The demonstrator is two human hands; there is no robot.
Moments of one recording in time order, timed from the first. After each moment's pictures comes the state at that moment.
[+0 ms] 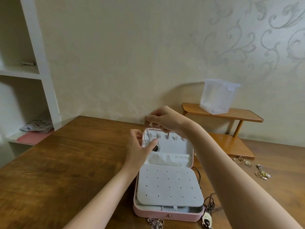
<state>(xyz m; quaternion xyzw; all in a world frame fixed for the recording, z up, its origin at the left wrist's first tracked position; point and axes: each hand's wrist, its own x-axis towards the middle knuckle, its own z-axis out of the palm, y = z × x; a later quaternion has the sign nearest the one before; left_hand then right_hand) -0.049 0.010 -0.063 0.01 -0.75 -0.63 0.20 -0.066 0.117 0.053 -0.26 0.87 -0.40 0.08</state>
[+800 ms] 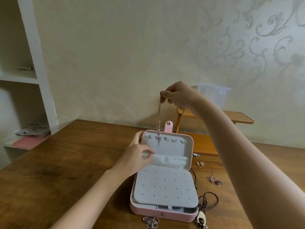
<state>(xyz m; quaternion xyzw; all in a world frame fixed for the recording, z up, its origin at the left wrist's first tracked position) -0.042 -0.006 -0.064 -0.18 -0.90 -0.37 0.15 -0.064 0.146 0.115 -0.20 0.91 -0.35 -0.08</state>
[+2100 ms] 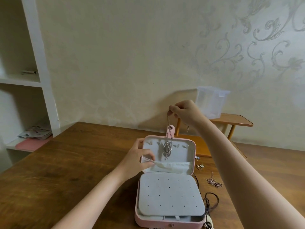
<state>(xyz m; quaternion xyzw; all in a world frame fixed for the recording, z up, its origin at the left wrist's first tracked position) -0.038 -0.009 -0.064 -0.20 -0.89 -0.40 0.09 -0.077 0.166 0.071 -0.16 0.89 -0.41 -0.13</state>
